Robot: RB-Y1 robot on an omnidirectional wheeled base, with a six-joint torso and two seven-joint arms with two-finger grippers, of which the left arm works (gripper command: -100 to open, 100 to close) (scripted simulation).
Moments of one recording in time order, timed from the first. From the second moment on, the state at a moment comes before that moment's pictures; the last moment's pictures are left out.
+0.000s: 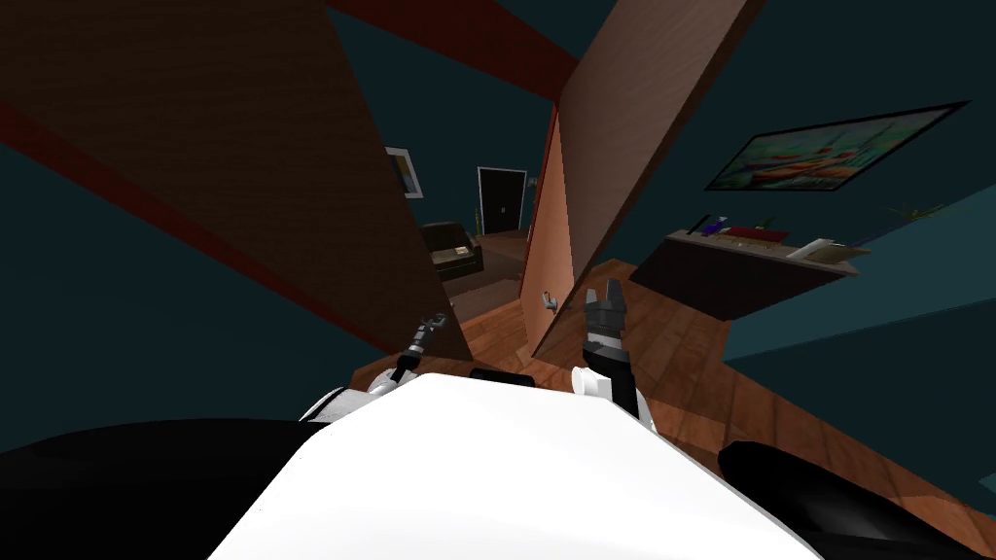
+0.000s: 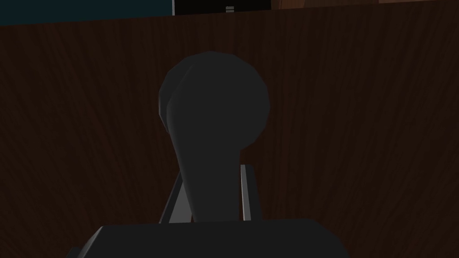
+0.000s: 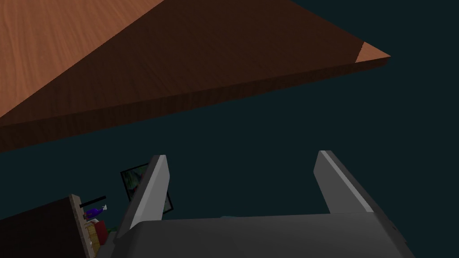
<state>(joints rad) -0.07 0.43 -0.05 -0.37 0.05 -1.12 0.41</state>
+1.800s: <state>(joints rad) 0.05 0.49 -0.09 -0.38 0.02 -1.27 0.47</state>
